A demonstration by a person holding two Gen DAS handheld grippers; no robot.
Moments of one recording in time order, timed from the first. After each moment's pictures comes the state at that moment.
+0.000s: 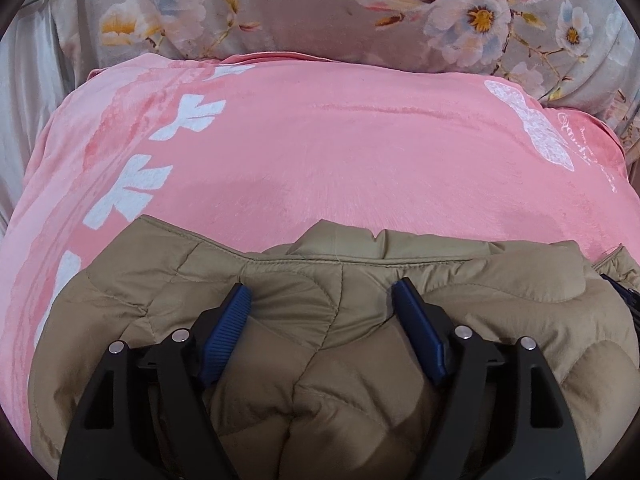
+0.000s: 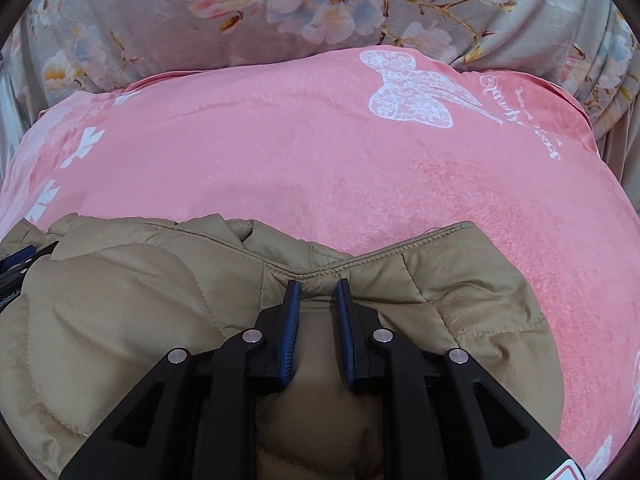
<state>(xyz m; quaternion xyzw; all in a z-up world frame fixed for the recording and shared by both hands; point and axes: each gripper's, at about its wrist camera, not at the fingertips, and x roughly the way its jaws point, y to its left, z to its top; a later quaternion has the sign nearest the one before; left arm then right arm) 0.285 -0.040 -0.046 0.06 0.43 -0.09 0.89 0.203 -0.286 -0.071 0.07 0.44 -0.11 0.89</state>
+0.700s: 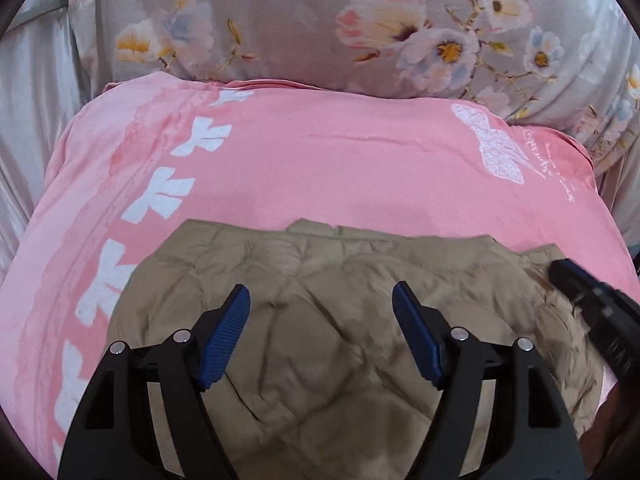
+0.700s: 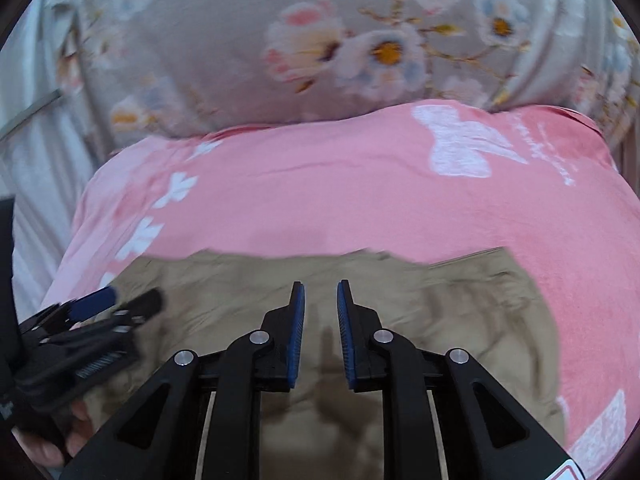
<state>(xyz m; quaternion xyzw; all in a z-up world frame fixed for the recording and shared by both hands) 0.212 -0.038 0.030 0.04 0.43 -0.11 0.90 0.161 -0.210 0.020 0.12 0.38 -0.03 0.92</state>
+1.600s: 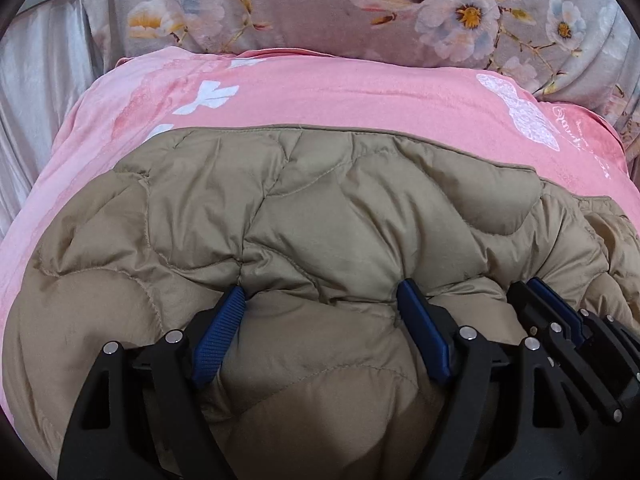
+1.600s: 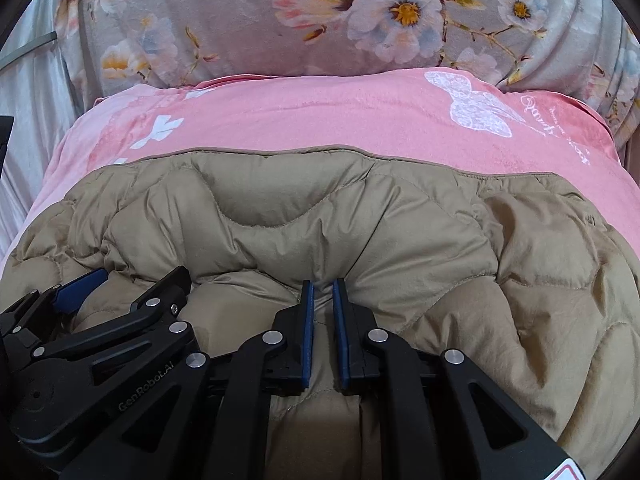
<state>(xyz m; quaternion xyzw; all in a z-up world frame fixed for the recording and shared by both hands) 0.207 -0.057 -0.045 0.05 0.43 -0.05 0.90 0.171 -0.182 -0.066 0.08 0.40 -0.06 0.91</state>
